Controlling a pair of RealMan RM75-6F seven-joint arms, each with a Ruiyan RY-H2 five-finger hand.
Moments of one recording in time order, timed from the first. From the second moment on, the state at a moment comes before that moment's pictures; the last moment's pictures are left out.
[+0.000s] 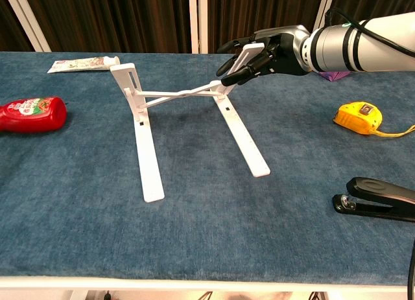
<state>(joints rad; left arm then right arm) -0.15 -1.24 -0.03 -1.56 1.50 1.42 -0.07 0.90 -1.56 0.47 -1.22 -1.22 0.29 0.73</state>
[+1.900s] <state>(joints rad) -0.52 -1.52 -0.11 -1.35 1.49 1.07 -0.28 1.00 -1.65 0.52 -1.17 -0.89 0.67 0.27</state>
